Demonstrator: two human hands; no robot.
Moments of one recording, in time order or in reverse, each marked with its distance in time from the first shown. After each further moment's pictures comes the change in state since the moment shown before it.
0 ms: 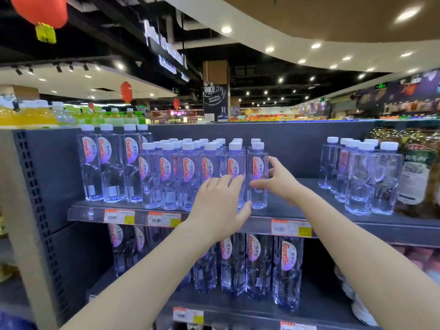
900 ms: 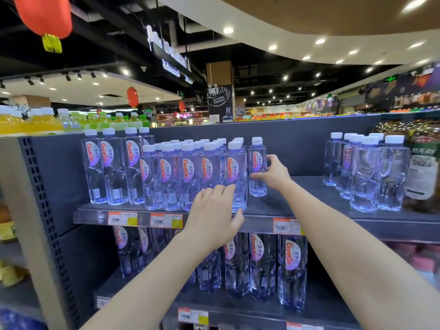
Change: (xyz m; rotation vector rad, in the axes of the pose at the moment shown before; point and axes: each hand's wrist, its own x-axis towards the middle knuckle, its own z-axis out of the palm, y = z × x) left_hand -0.010 -0.005 0.017 0.030 -0.086 -0.087; right_hand 0.053 0.024 0.013 -0.133 0.190 0.082
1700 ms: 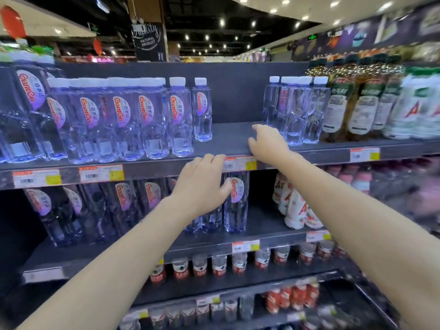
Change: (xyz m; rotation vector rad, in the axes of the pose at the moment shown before) left_hand -0.020 0.060 0.038 -0.215 -0.120 0.221; right_hand -0.110 0.033 -0.077 -0.723 0.090 0.086
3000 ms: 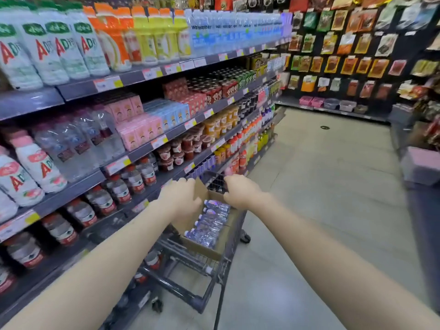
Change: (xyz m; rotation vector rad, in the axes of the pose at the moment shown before) left_hand -0.059 0.702 0.181 -0.097 -0.564 0.657; right_hand -0.504 0.583 -0.235 -0.257 -0.296 0.683
